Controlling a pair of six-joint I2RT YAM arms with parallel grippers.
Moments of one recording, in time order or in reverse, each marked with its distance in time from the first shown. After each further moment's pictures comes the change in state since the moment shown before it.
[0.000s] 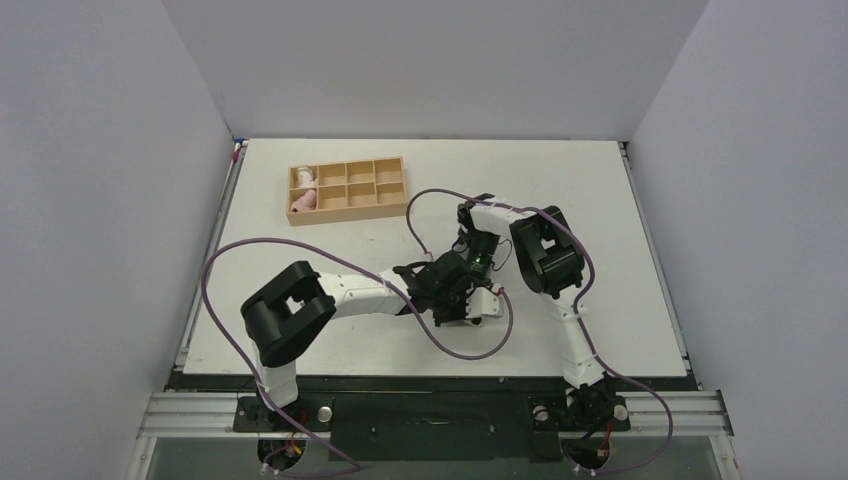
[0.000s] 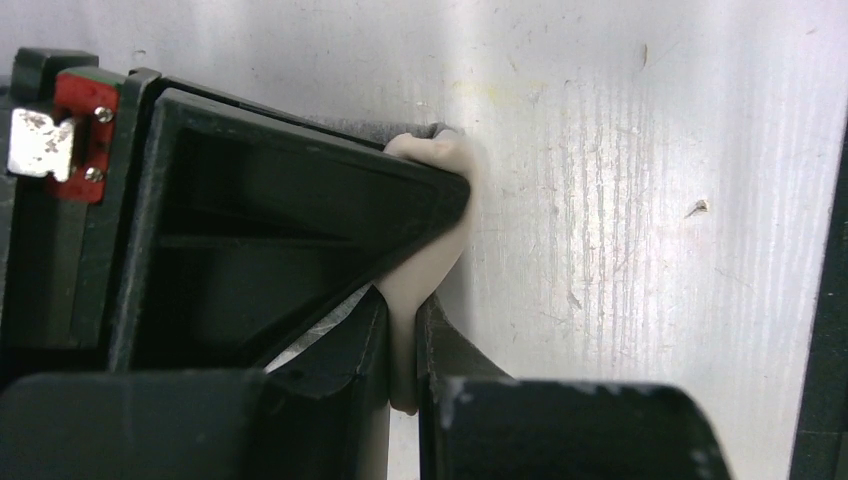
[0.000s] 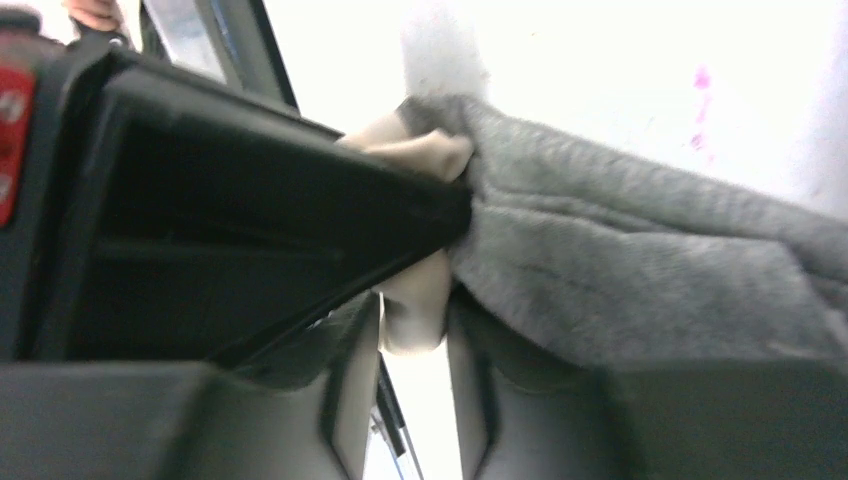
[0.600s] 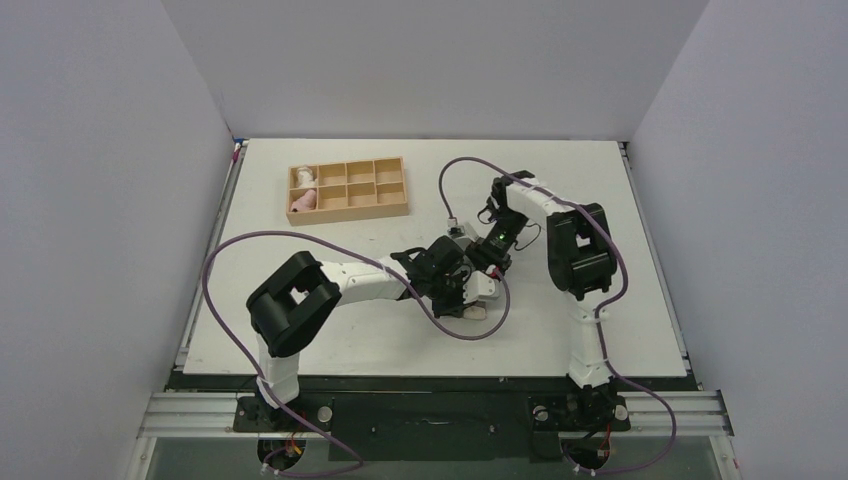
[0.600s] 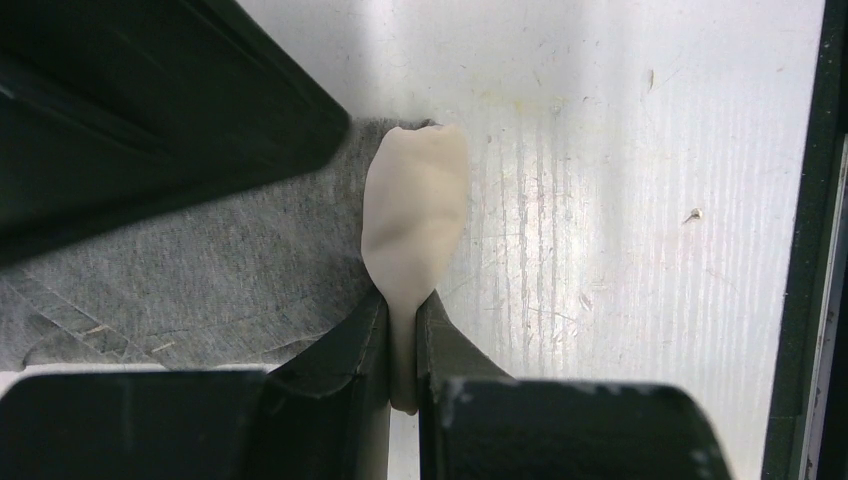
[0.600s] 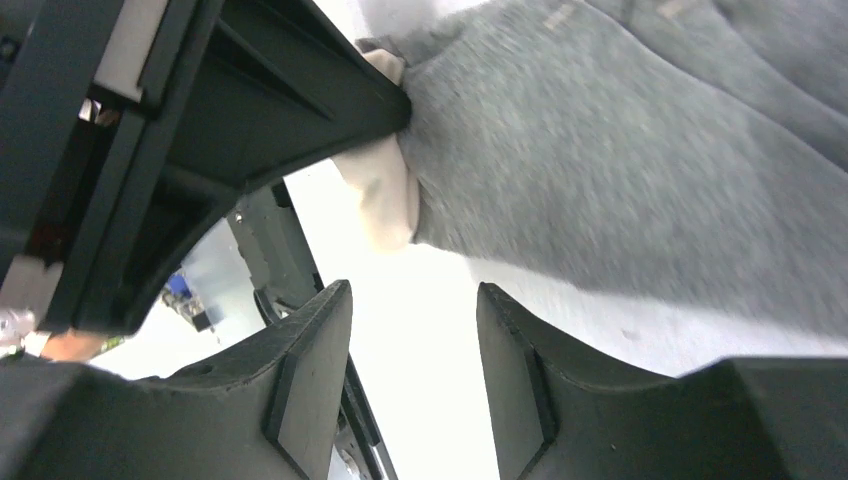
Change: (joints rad) left arm 0.085 0.056 0.064 -0.042 0.164 -0.052; right arm -0.158 -0.155 -0.002 0.084 -0.009 0.064
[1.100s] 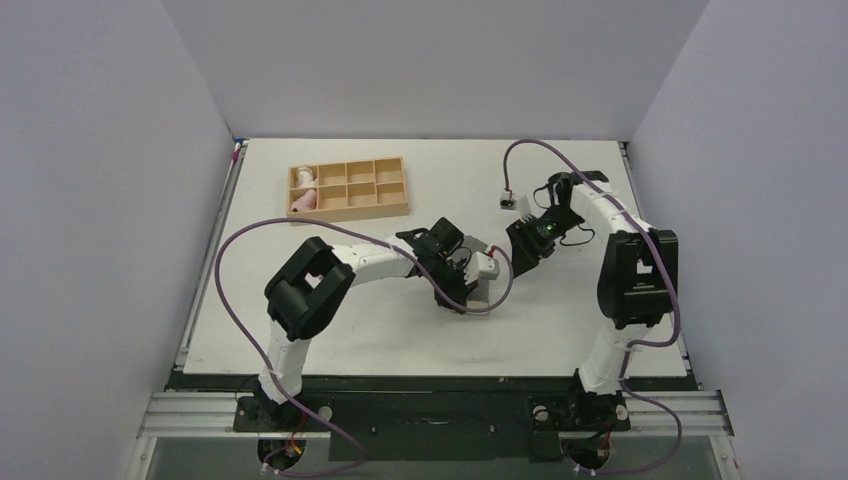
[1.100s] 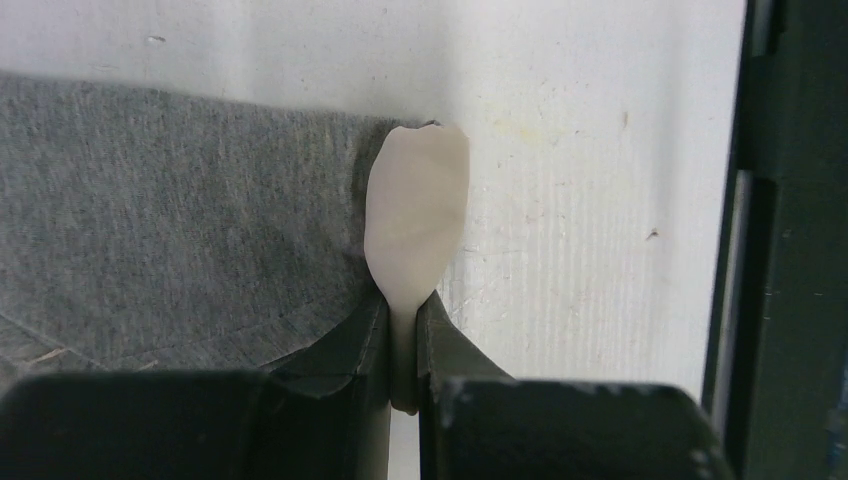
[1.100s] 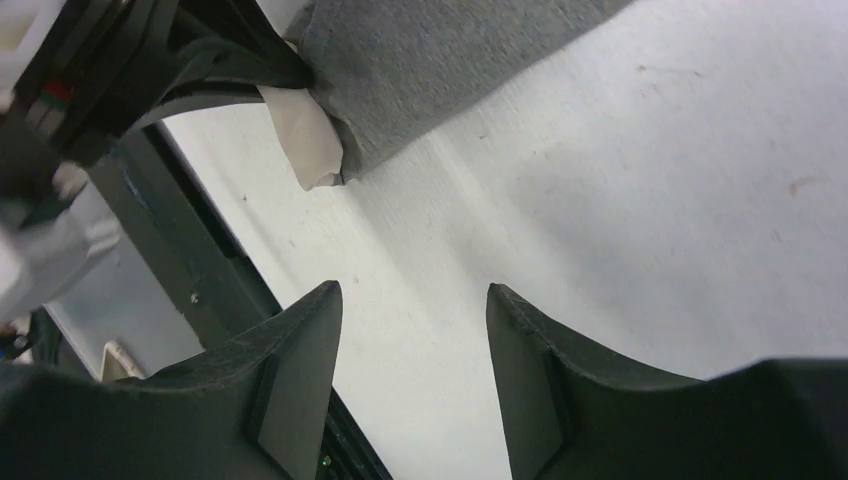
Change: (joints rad) left arm 0.071 0.114 0.159 -0.141 0.163 -0.052; right arm -0.224 -0.304 -0.214 0.246 0.022 0.174
